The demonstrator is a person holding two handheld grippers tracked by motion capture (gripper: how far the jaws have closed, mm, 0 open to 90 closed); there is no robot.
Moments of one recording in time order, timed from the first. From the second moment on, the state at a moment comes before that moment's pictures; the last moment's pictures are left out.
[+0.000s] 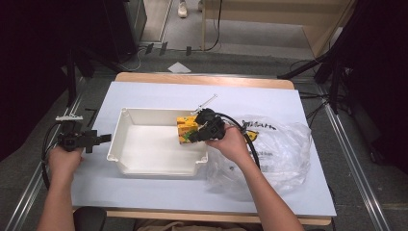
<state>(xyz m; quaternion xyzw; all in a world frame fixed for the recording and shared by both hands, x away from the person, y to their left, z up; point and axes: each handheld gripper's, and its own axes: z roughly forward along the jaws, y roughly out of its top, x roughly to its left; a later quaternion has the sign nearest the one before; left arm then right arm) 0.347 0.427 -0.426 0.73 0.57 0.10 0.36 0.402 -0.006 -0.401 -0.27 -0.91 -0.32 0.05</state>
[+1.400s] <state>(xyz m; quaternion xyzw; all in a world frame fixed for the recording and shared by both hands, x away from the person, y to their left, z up) 0.345 0.427 -0.426 0.73 0.57 0.11 0.36 0.385 -0.094 -0.377 -0.29 -0.87 -0.39 0.01</state>
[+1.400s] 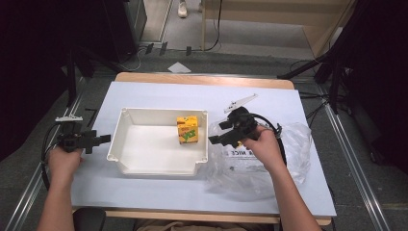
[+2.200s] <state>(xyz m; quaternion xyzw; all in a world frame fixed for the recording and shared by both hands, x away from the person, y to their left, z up) 0.346 0.425 -0.429 0.74 0.57 0.10 0.35 0.394 -0.161 -0.403 -0.33 -0.87 -0.38 -0.04</state>
